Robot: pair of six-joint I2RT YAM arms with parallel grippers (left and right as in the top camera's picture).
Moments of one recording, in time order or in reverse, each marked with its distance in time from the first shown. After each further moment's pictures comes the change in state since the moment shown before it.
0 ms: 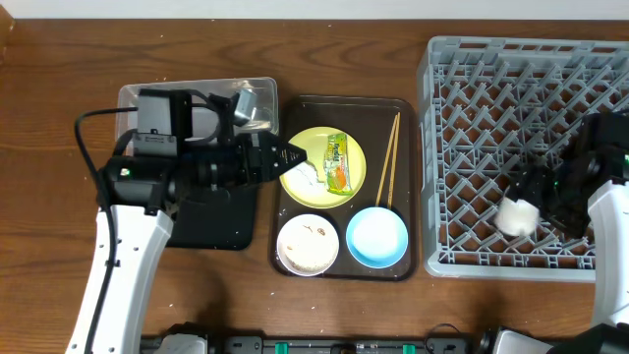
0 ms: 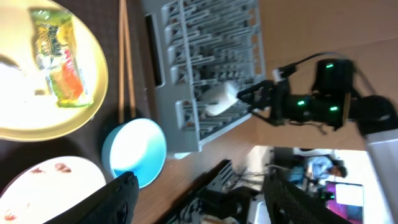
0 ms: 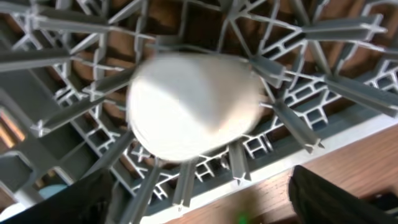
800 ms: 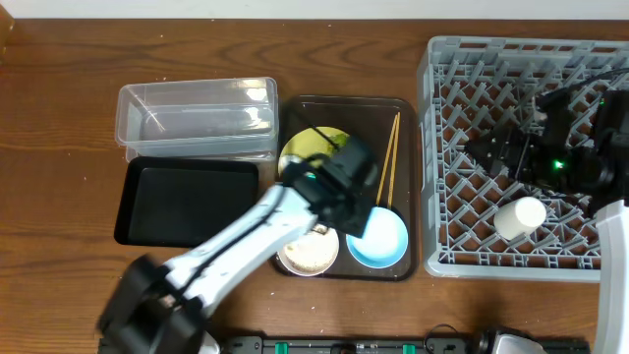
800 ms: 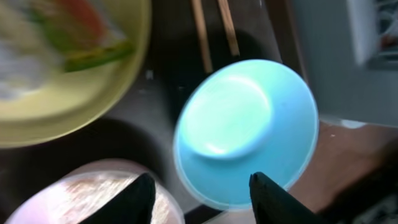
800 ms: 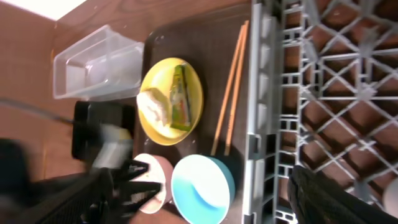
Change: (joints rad) left arm -0.674 0.394 -0.035 0.108 -0.762 0.019; right arm 0.080 -0.109 0.141 0.072 -0.633 -0.211
